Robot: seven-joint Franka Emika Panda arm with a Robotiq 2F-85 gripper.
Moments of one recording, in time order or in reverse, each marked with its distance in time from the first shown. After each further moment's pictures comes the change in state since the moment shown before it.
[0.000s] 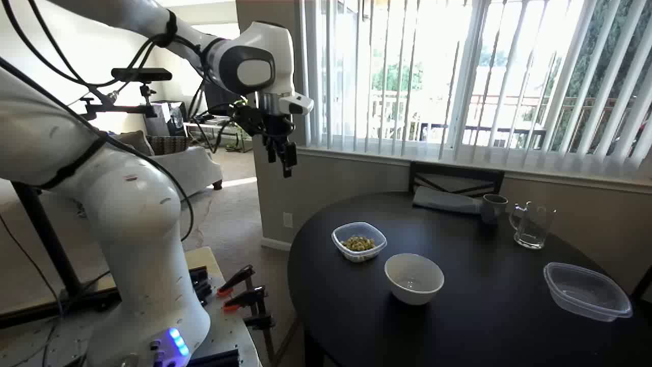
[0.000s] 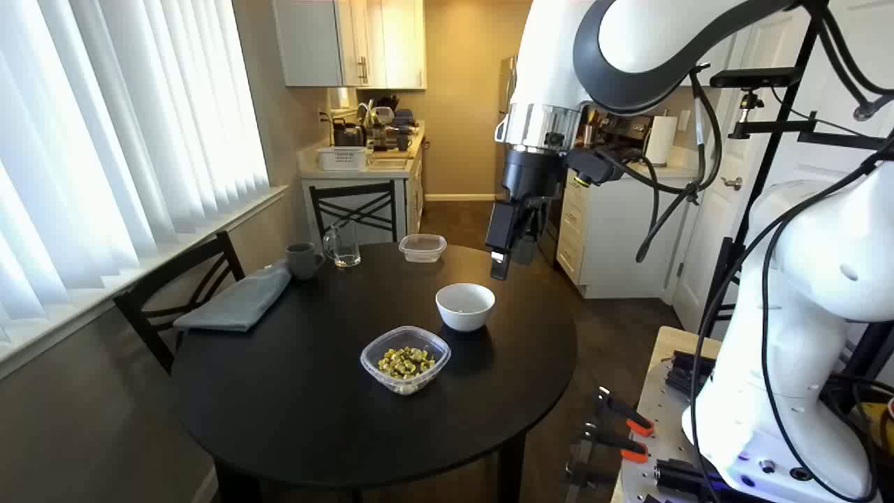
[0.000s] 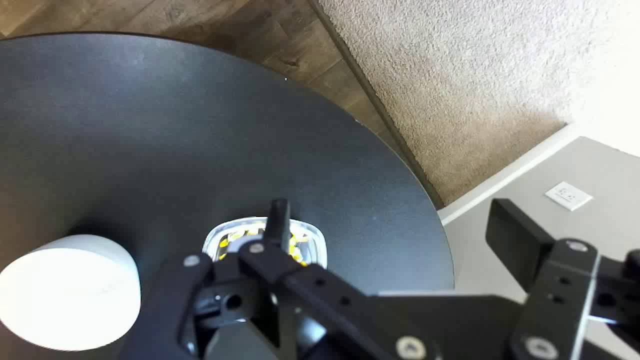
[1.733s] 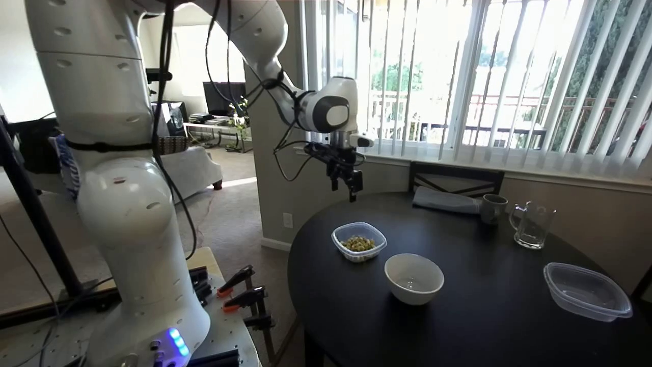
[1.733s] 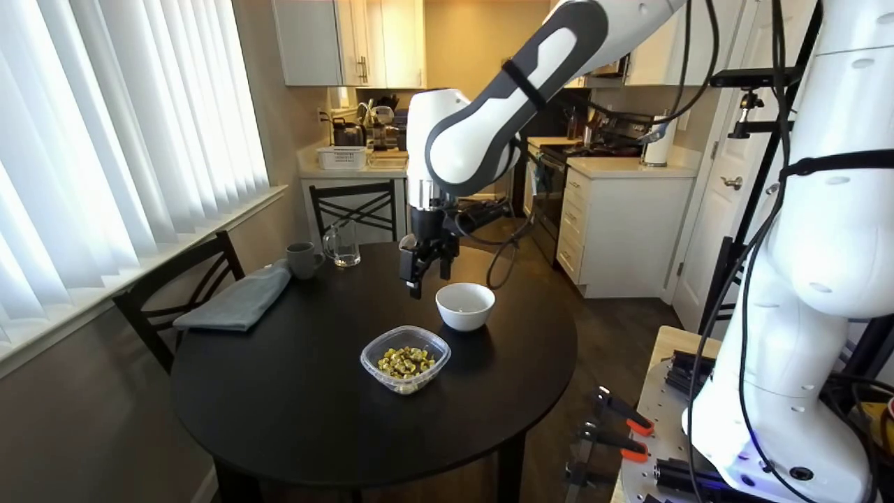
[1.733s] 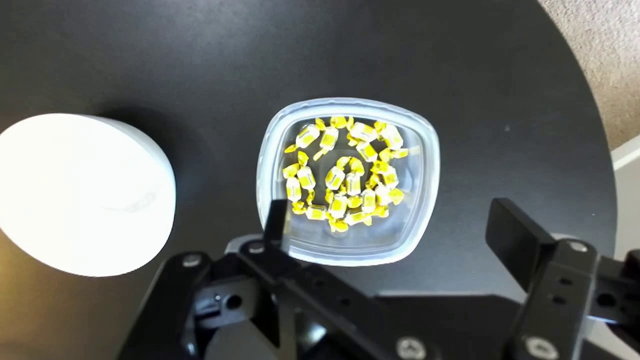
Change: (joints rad) arm -0.128 0.766 -0.028 0.430 -0.272 0.283 0.034
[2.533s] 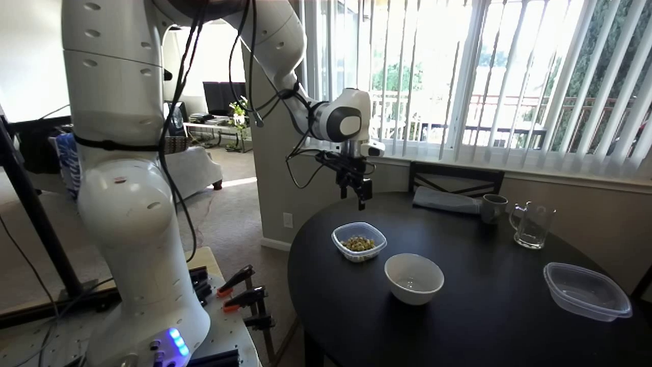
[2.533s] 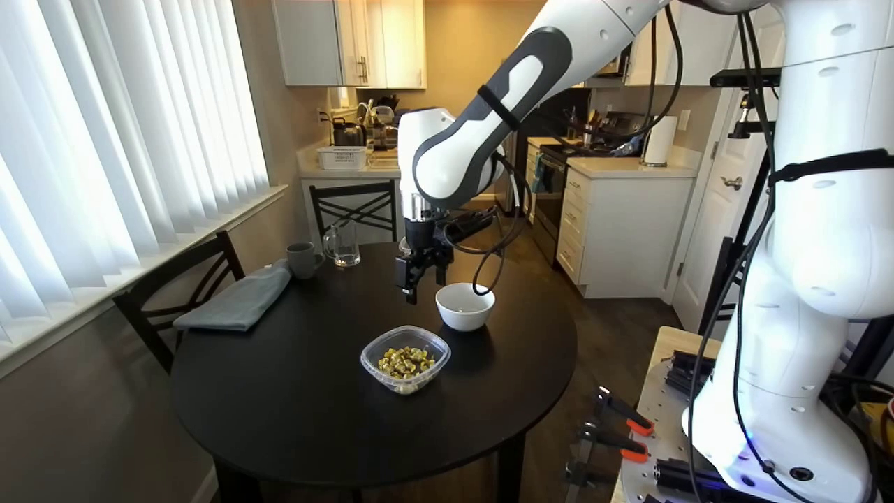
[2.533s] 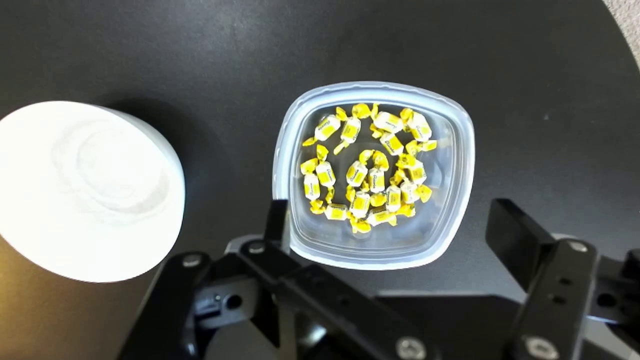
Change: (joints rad) arm 0.008 0.112 -0.039 0.082 -0.024 0.000 0.004
